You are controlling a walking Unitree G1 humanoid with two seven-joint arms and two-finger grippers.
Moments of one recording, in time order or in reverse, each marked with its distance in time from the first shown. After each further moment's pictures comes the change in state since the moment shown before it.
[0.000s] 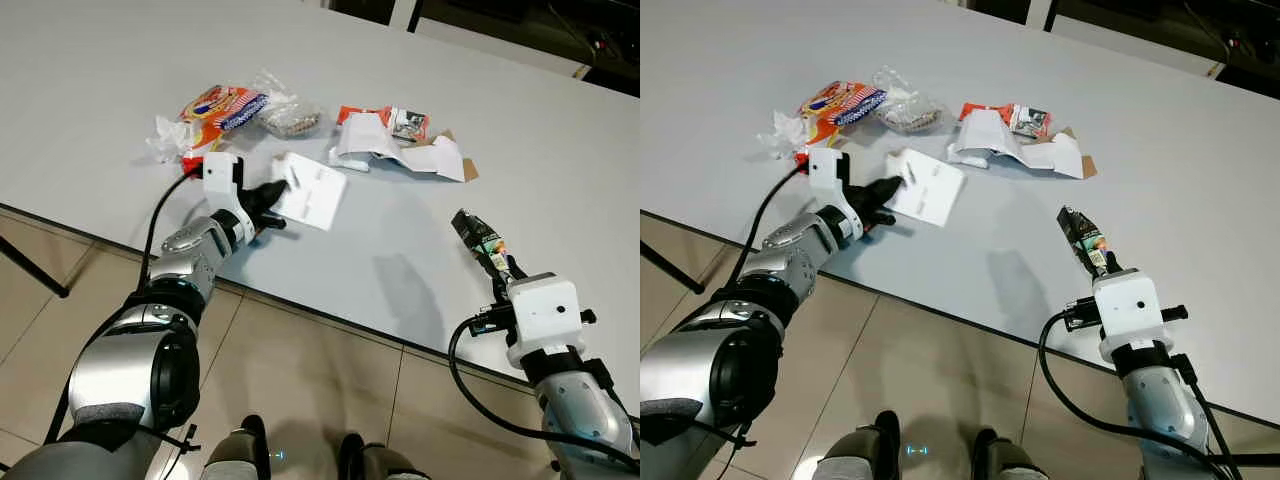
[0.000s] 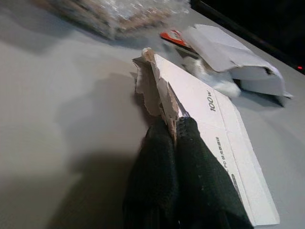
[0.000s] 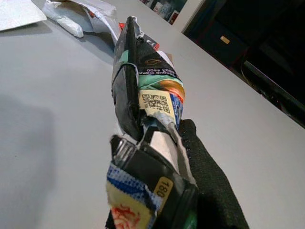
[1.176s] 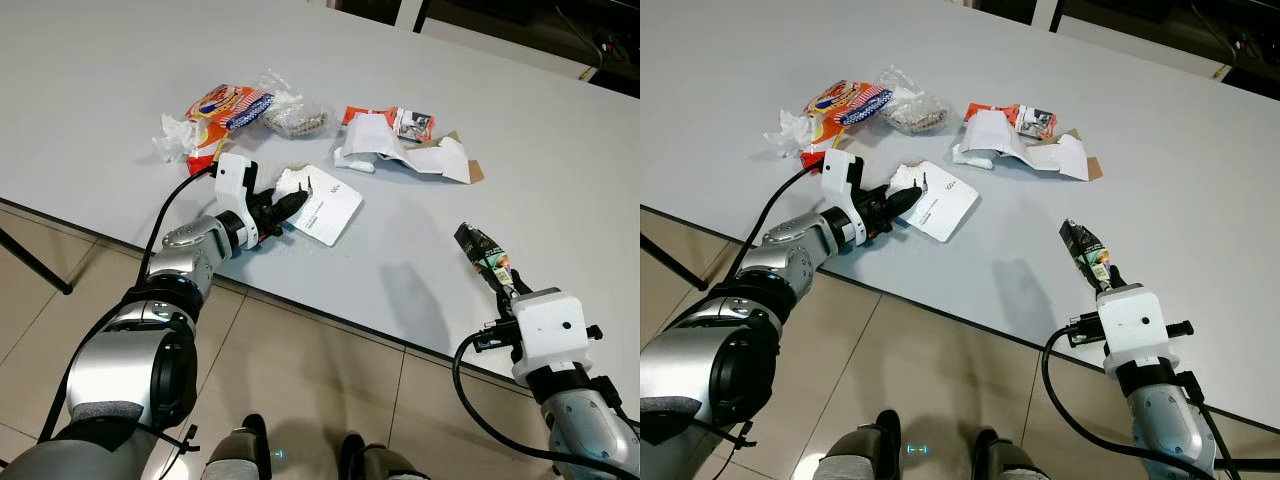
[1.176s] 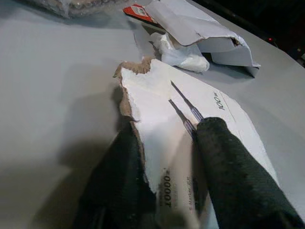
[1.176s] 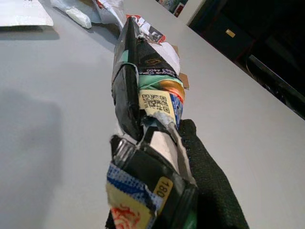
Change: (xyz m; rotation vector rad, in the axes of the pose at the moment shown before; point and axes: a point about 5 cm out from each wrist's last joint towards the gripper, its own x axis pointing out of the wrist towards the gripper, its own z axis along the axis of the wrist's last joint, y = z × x) left arm 0.001 -0.010 -0.004 0.034 0.109 -0.174; right arm -0.015 0.001 -0.003 0.000 0.034 0.005
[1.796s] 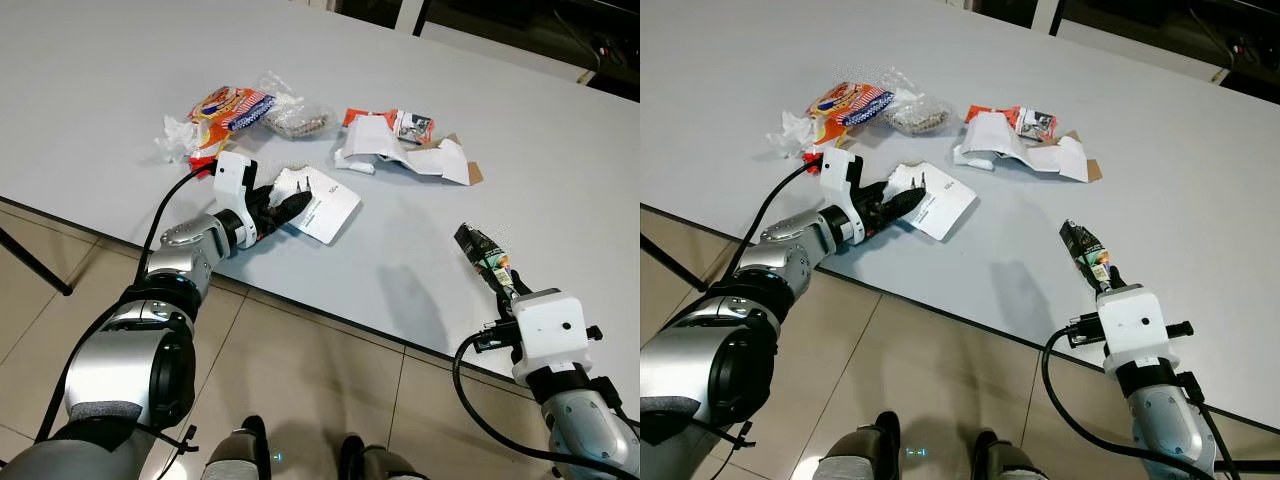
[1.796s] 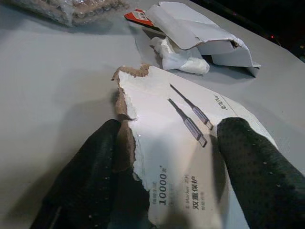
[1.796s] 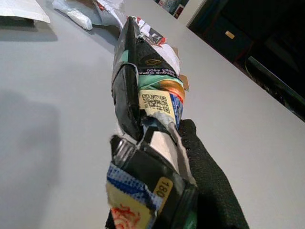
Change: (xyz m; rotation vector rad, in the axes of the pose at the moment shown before) left arm 0.000 0.000 0.001 0.018 0.006 0.000; right arm 0.000 0.000 0.000 0.000 0.003 0.002
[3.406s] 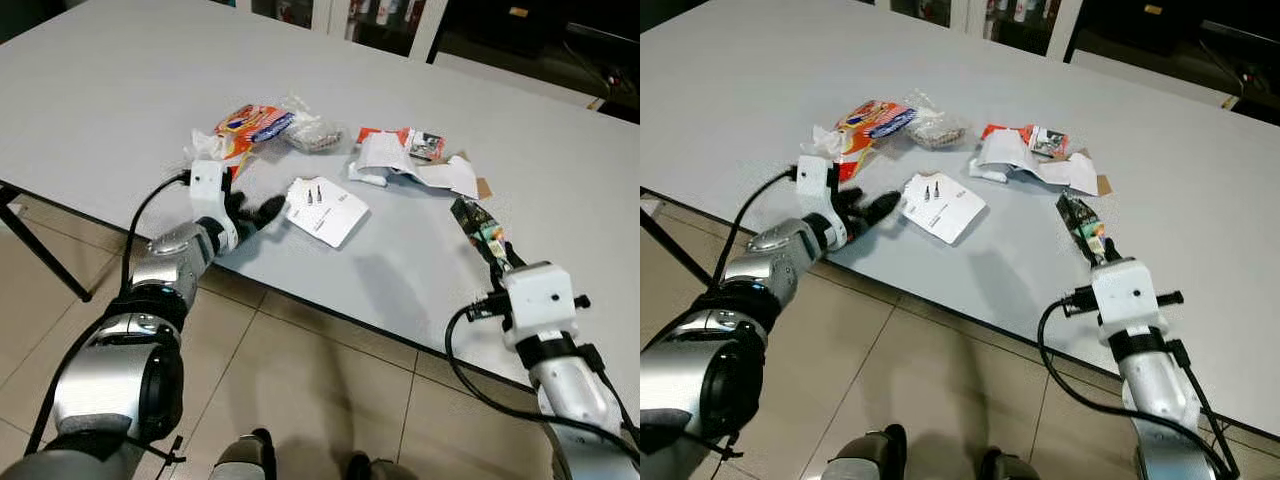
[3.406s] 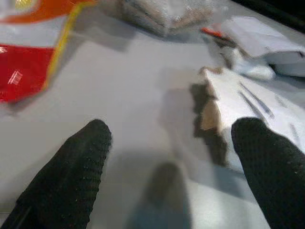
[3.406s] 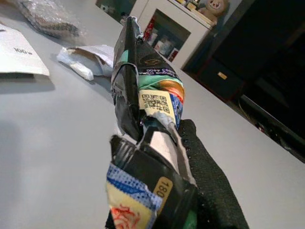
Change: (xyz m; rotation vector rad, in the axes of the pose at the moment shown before) left arm -0.019 0.024 -0.007 -0.018 0.005 0.213; right arm 0.028 -0.003 0.002 -0.009 -0.087 -0.022
